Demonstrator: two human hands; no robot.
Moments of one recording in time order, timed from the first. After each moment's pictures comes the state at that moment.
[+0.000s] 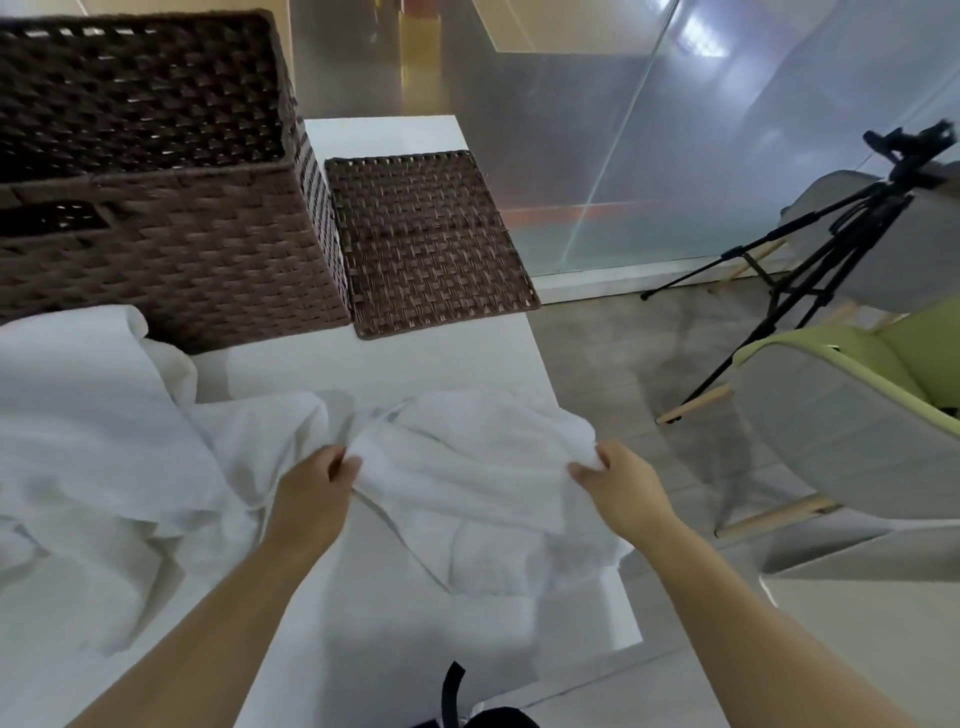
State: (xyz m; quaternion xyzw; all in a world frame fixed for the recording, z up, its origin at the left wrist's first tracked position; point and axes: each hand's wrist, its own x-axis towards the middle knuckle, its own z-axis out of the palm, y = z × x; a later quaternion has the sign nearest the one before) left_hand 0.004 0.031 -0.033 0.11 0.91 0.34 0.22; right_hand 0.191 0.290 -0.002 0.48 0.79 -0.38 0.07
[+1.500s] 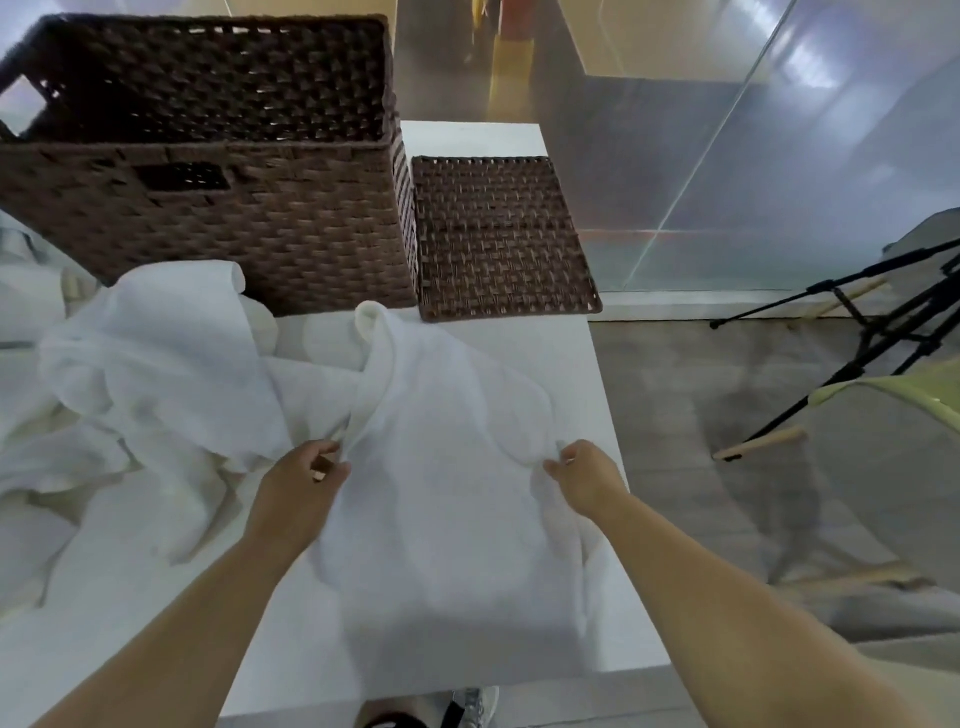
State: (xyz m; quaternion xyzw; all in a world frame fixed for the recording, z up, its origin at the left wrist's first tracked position) left_hand 0.018 -0.033 -0.031 0.03 0.93 0.31 0.18; right_hand 0.135 0.260 -0.053 0.42 0.81 -0.37 0.17
